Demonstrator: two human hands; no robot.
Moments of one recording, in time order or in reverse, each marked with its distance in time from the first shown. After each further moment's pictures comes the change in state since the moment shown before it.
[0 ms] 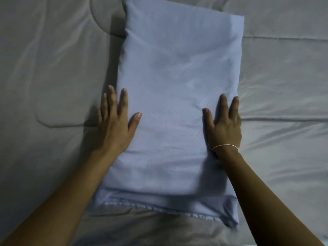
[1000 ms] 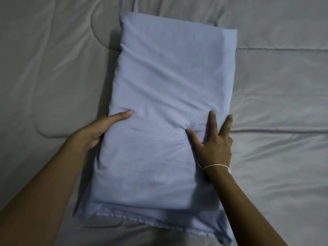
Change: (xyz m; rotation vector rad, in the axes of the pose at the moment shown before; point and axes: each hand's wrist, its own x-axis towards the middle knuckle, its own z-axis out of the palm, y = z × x) left_hand 0.044 -0.005 -0.035 -1.096 -0.613 -0.584; right_hand -0.016 -0.002 -0.008 0.065 -0.104 0.037
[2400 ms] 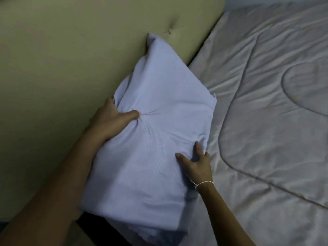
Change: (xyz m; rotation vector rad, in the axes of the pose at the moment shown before) left_hand -0.253 -0.070 -0.475 0.365 1.048 0.180; right_hand -0.240 -0.454 0.255 0.708 -0.673 -0.220
